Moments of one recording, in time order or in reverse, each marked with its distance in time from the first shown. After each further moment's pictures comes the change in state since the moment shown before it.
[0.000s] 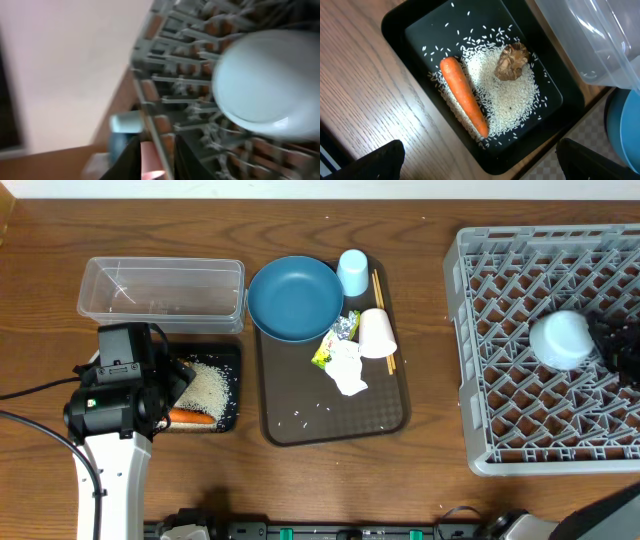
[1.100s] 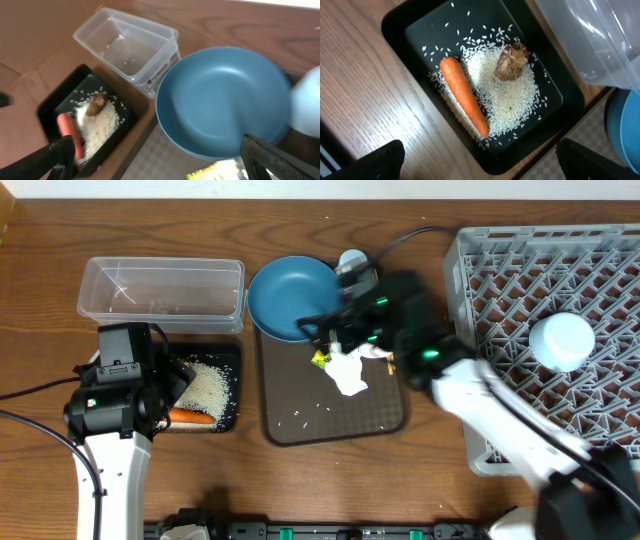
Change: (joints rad) left arm 0.000 0.001 0.000 0.000 0.000 0.000; right arm 1.360 0.201 0.001 0.610 0.539 -0.185
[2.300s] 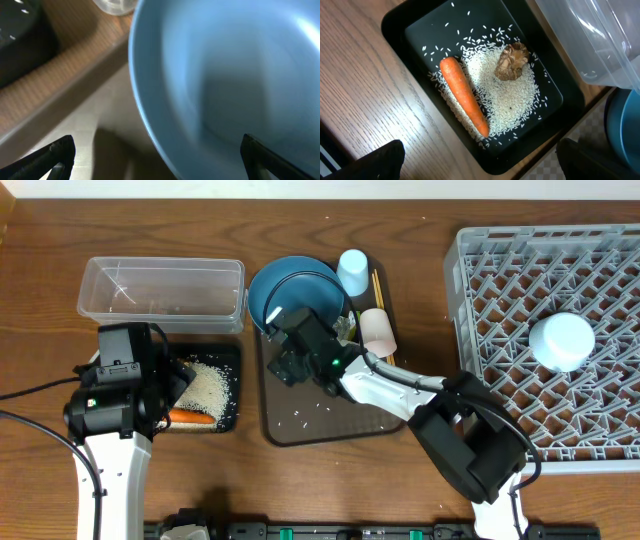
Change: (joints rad) left arm 0.000 0.000 0.000 0.000 0.000 0.000; right arm 0.211 0.439 0.193 -0.053 0.389 -0.367
